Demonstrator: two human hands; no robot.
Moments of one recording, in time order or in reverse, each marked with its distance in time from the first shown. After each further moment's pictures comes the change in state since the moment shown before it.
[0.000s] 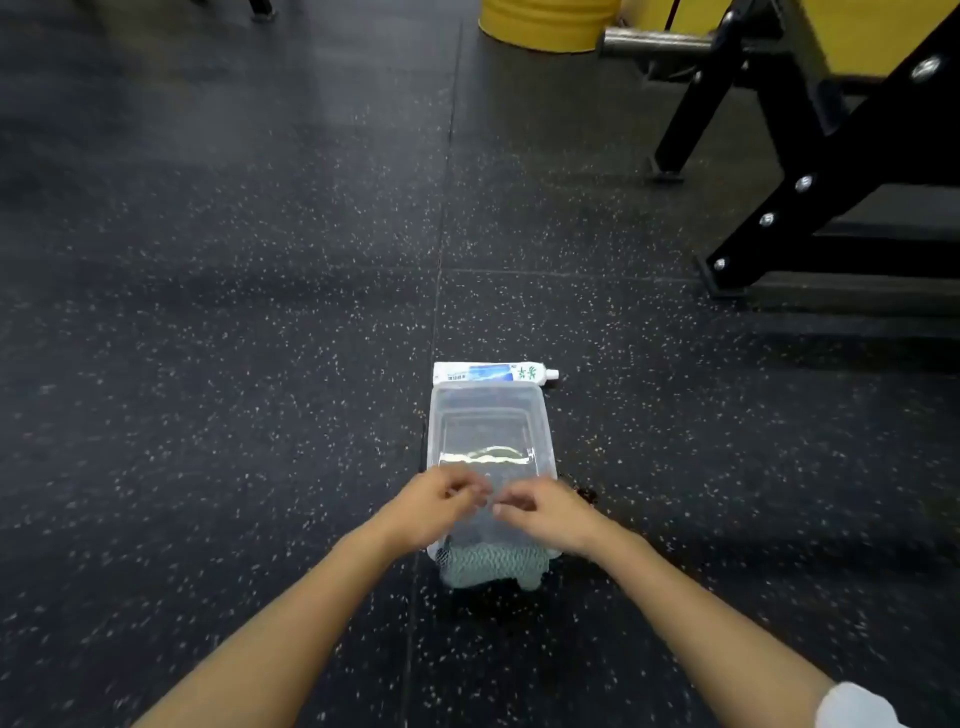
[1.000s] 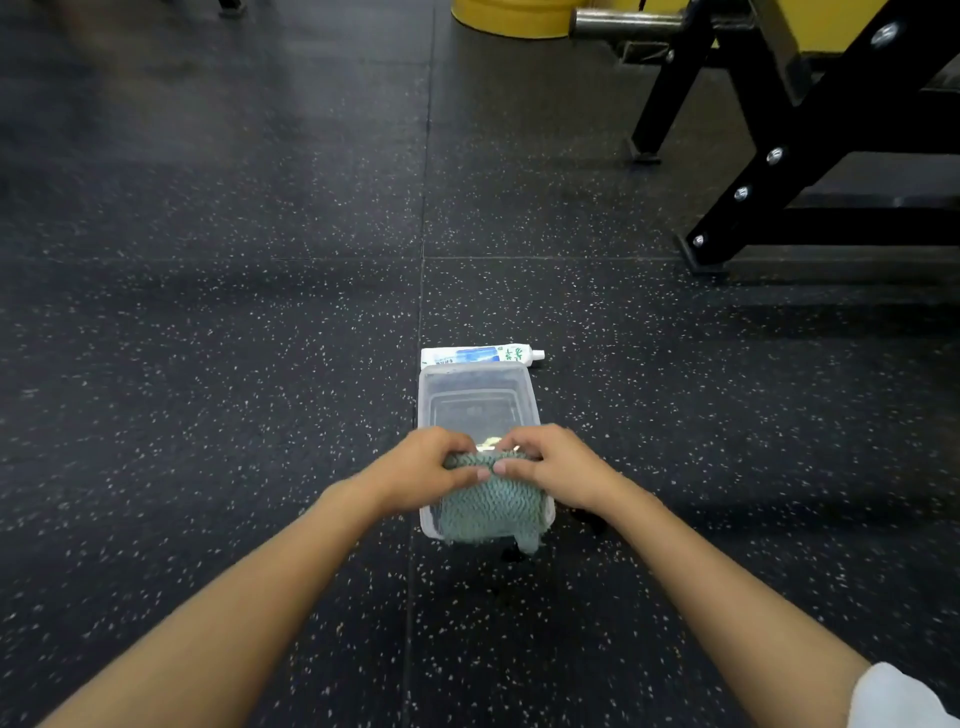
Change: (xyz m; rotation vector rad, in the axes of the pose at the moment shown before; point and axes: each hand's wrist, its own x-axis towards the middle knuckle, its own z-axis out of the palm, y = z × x) left_hand -0.006 0.032 -0.019 0.334 -0.082 0.109; right_hand -0.025 -0.019 -0.028 0.096 0.145 -0.077
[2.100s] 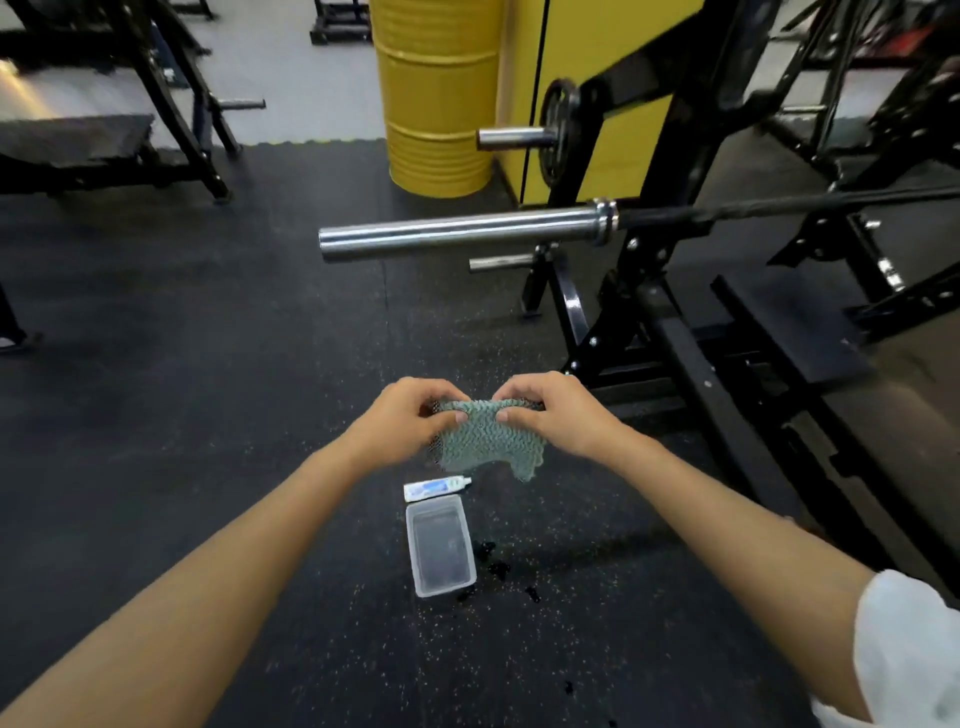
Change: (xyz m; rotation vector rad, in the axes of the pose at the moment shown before) left_hand -0.199 0.470 -0.392 -0.111 0.136 0.198; right_hand -0.255 -0.450 -0.407 -0.058 0.218 -0.062
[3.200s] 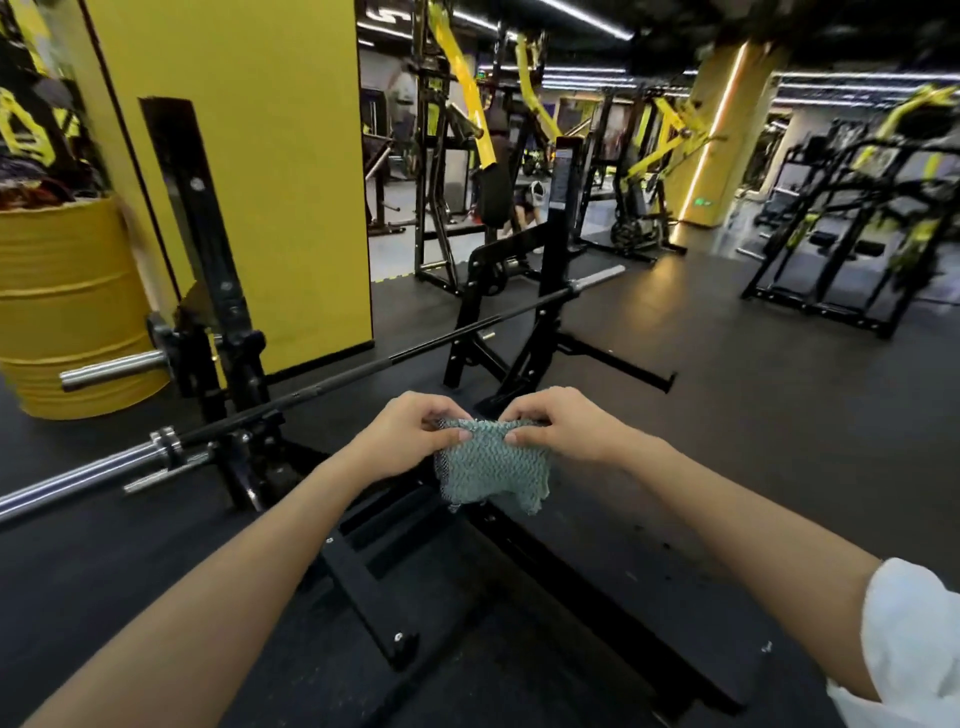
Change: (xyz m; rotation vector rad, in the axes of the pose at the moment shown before) left_hand 0.127 0.467 0.225 -0.003 -0.339 0.612; right_hand -0.363 0.083 -0.393 -0.295 0.437 0.270
